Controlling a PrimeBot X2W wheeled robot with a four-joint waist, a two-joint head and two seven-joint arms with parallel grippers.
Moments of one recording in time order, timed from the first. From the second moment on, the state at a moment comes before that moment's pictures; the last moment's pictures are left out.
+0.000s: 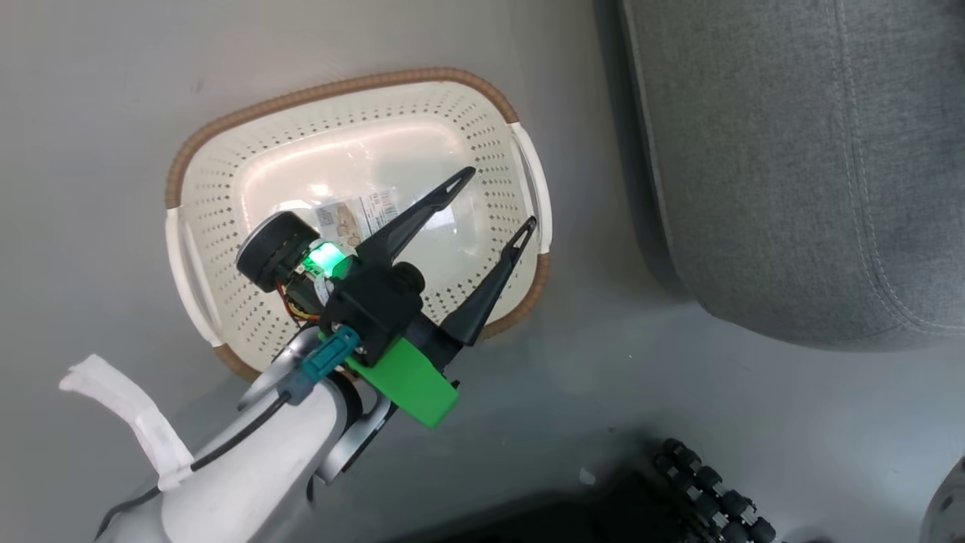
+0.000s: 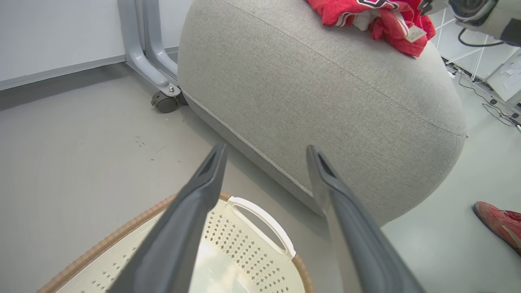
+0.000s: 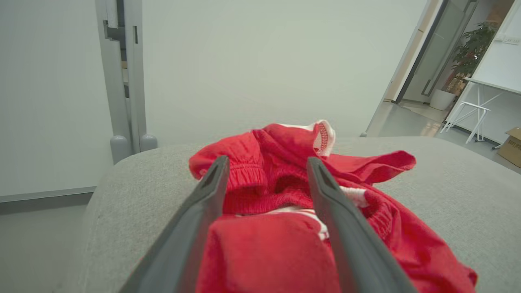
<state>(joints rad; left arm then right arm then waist) -0.62 0.38 -0.82 -0.06 -0.40 0.00 -0.07 -0.81 -0.23 -0.44 0.28 0.10 0.13 -0.26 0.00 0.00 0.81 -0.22</state>
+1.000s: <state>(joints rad) 0.00 0.12 -0.26 0.08 -0.36 0.10 -0.26 0.00 -0.08 0.12 0.02 0.14 0.13 -0.26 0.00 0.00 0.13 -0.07</state>
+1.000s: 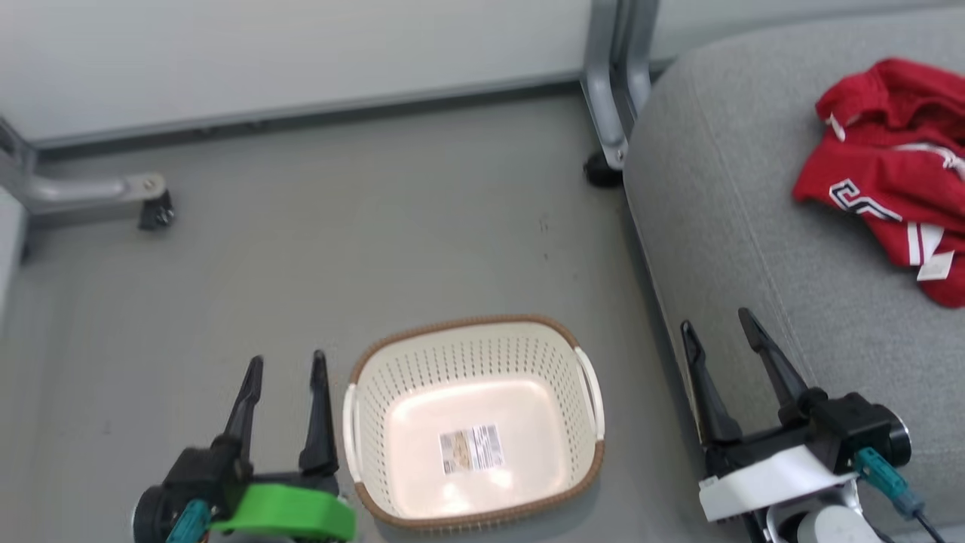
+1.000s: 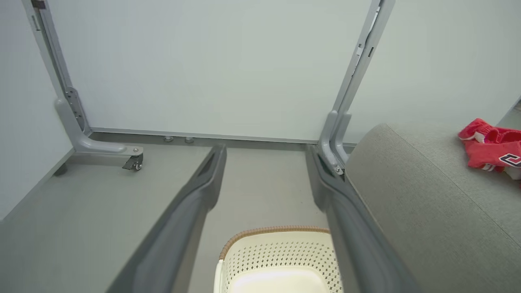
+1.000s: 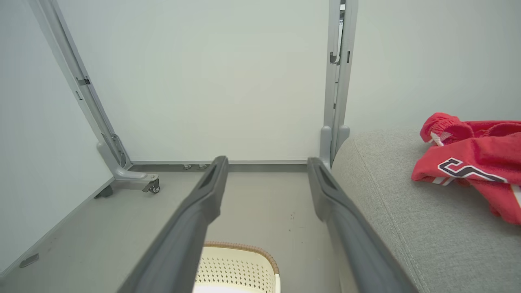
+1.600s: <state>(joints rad) 0.19 0.05 -0.07 0.08 -0.16 -0.06 -0.26 0.16 -0.05 0.07 0.01 0.10 0.13 -0.26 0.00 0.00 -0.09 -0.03</state>
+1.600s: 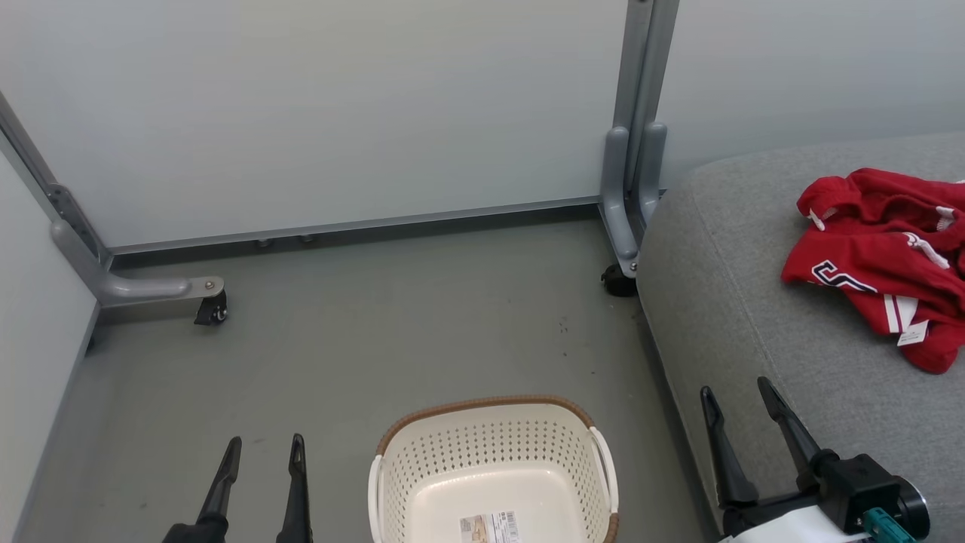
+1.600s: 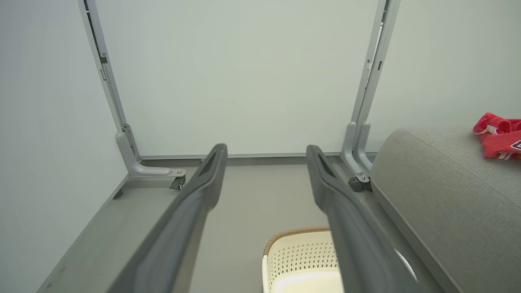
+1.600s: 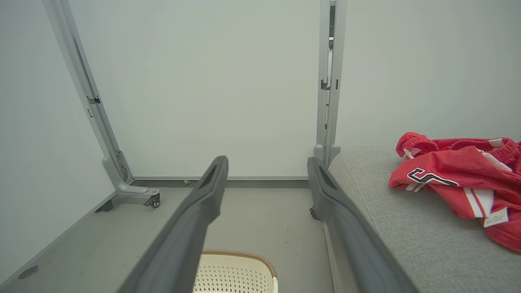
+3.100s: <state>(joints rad) 0.09 0.05 0.00 0.18 -0.73 -0.09 -0.11 0.07 -0.07 0.04 0.13 0.75 0.13 -0.14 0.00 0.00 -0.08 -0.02</state>
